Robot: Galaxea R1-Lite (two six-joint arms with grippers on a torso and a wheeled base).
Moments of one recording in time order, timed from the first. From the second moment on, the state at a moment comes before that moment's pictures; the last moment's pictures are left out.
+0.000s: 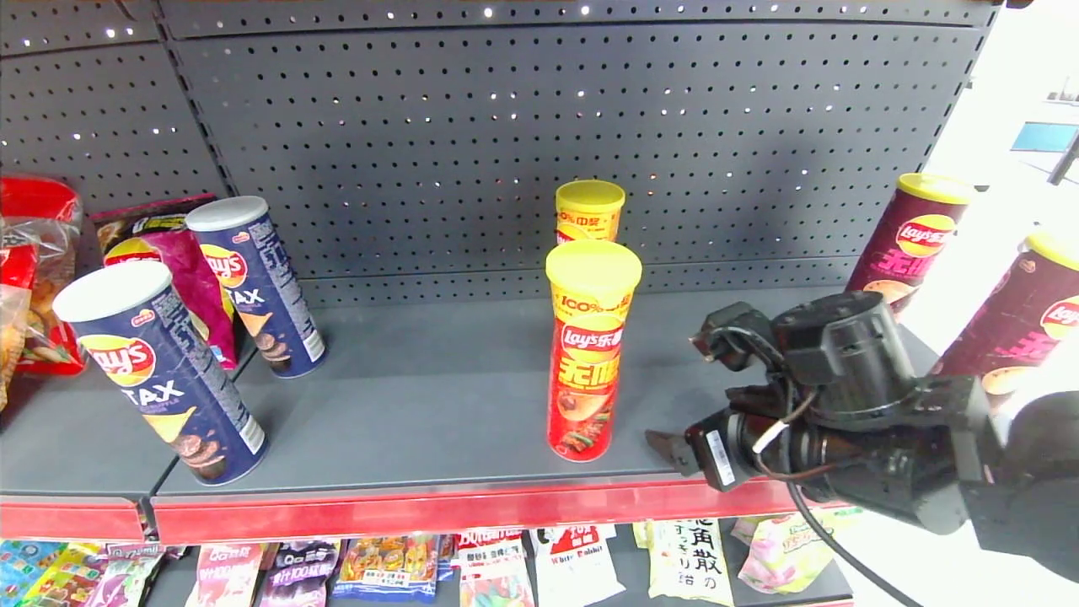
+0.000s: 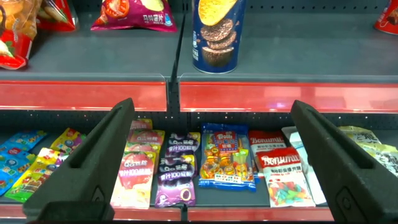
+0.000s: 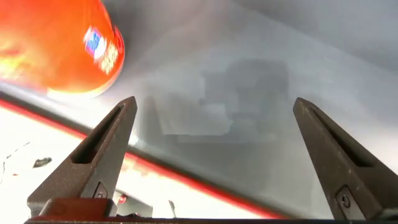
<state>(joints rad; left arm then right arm) 0.00 0.00 0.00 0.00 0.05 -0.01 0.70 1.64 -0.77 -0.22 -0.31 0.05</state>
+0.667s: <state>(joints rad) 0.00 0.00 0.00 0.00 0.05 -0.01 0.57 0.95 -0.29 -0.21 -0.25 0.01</state>
